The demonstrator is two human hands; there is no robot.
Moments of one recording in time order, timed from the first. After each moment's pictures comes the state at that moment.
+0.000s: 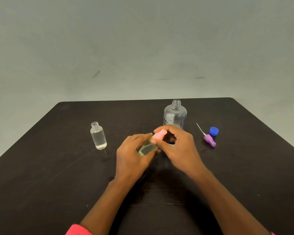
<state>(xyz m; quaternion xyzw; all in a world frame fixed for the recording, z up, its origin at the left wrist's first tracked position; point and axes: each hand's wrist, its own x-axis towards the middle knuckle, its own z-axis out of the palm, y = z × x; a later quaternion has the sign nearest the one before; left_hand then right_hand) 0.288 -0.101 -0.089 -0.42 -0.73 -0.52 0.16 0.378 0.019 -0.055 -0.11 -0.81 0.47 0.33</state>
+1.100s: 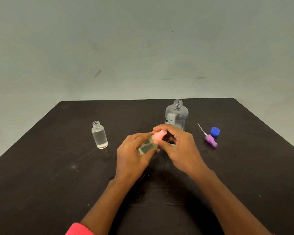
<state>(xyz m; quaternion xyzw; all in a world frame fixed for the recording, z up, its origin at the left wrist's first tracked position) 0.287 -0.102 -0.088 -0.41 -0.74 -0.51 0.16 0.378 0.019 -0.054 -0.07 -0.82 0.47 0.32</state>
